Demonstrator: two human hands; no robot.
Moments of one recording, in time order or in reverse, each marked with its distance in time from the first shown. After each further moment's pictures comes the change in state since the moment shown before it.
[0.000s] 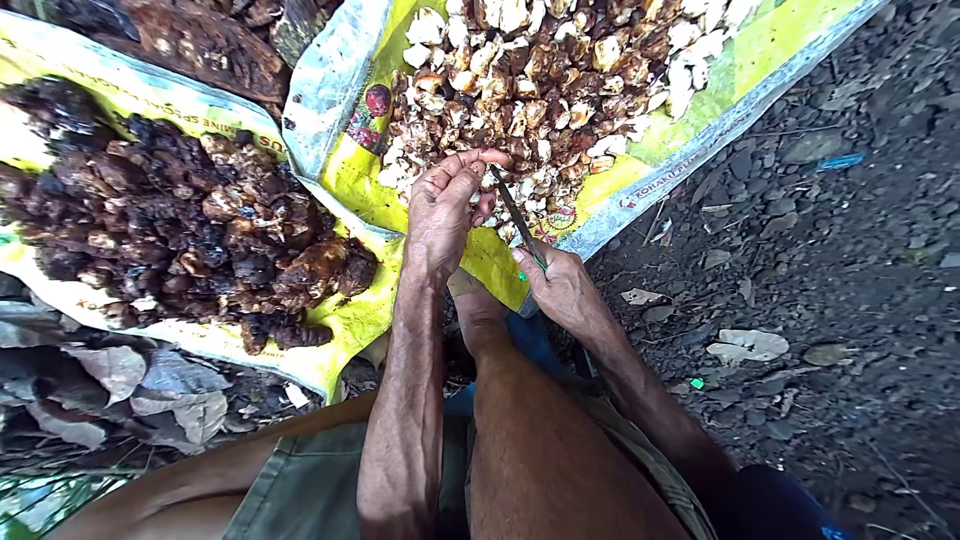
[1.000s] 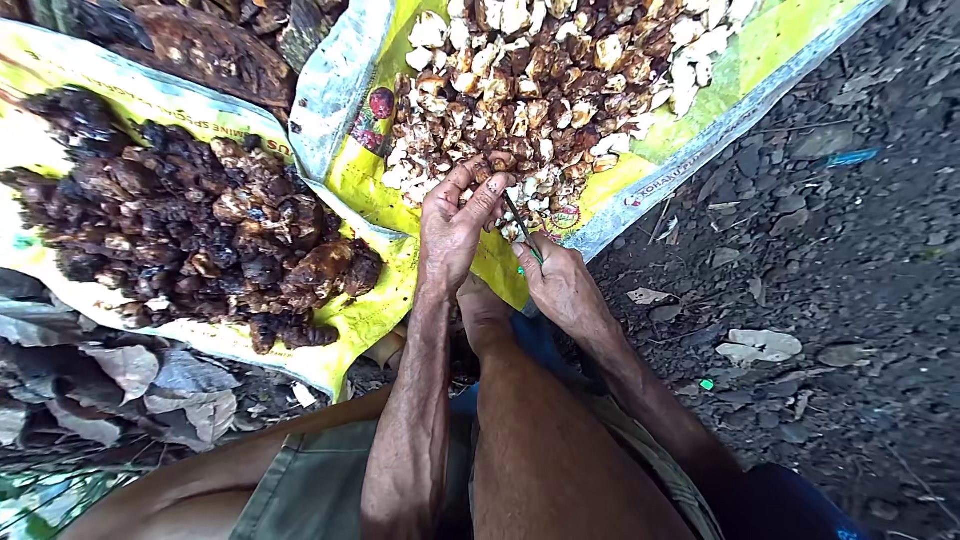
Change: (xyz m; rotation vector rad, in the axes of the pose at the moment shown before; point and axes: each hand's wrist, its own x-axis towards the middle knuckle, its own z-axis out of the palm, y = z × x) left_hand 0.038 -0.041 -0.013 0.032 -0.056 0.205; right_hand 0.003 -0.012 0.004 -0.096 0.042 0.015
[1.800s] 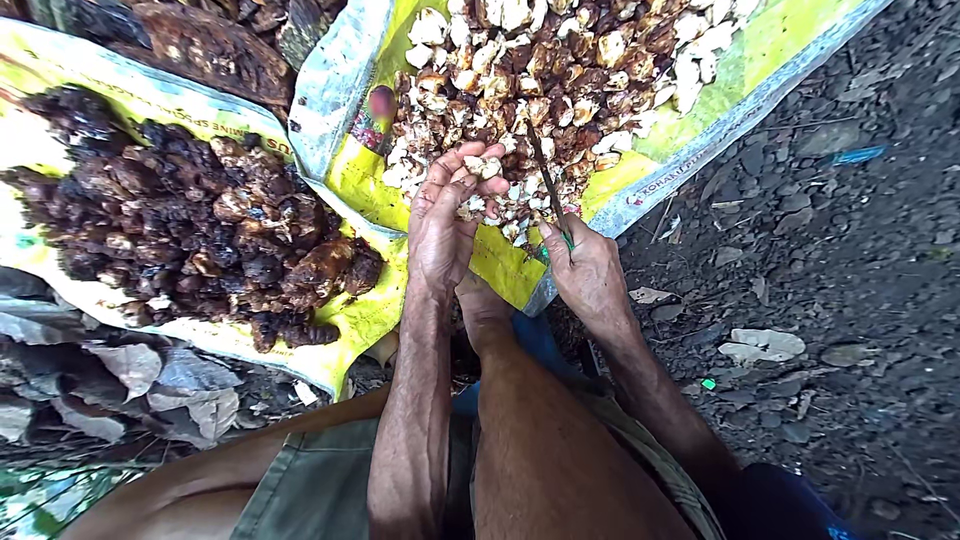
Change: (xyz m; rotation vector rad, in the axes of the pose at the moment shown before) left_hand -0.002 0.003 -0.006 -0.424 0.052 -0.092; right_hand 0.003 0.007 -0.018 -0.033 0.198 0.053
